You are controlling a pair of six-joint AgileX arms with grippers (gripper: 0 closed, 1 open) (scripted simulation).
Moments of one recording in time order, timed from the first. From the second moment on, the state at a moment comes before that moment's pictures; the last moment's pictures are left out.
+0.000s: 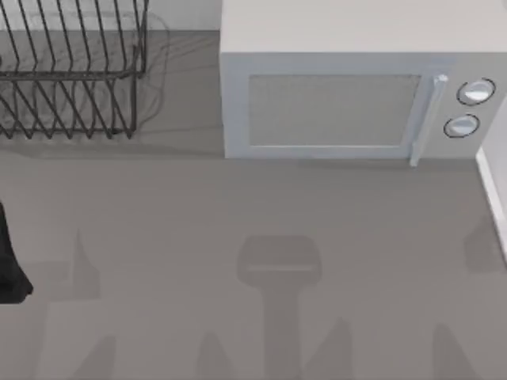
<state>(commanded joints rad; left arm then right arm) 0.00 0.00 0.00 0.00 0.00 0.00 -0.05 0.40 0.36 -0.21 0.00 -0.05</state>
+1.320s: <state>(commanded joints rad) 0.00 0.00 0.00 0.00 0.00 0.00 -0.27 2.34 2.08 -1.23 0.01 -0.25</state>
